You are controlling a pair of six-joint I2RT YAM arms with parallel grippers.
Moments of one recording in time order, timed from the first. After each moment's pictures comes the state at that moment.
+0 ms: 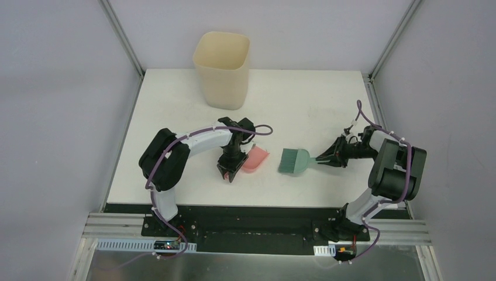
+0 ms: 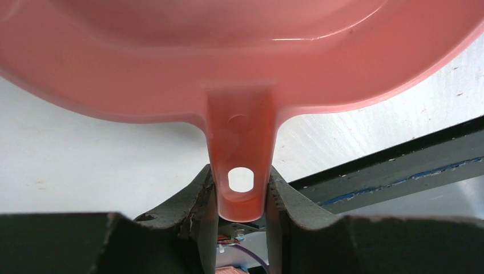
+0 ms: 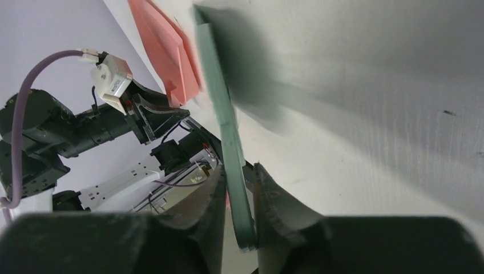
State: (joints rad) left arm -0.74 1.84 1.26 -1.05 0.17 -0.19; right arm -0.32 1.66 0.89 -0.87 -0.93 0.13
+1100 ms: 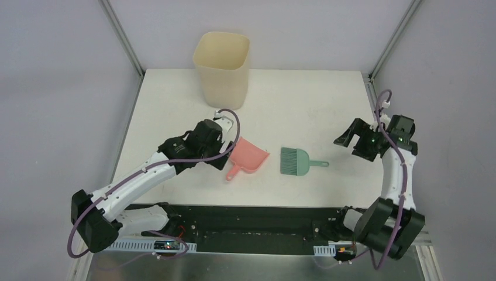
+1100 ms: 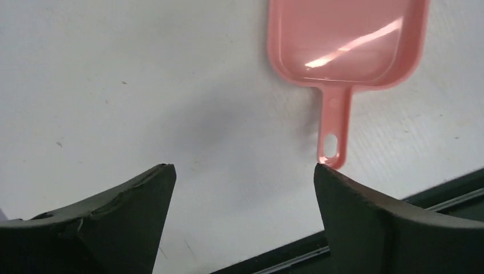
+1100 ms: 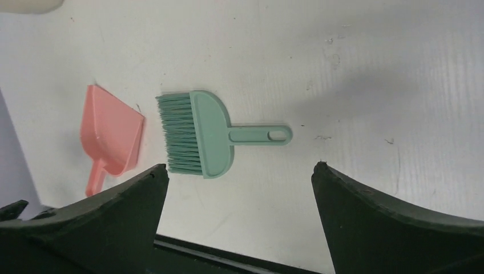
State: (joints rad) left arm -0.76 1.13 1.03 -0.82 -0.24 -0.12; right arm -0.41 1.23 0.97 -0.83 -0.58 0.09
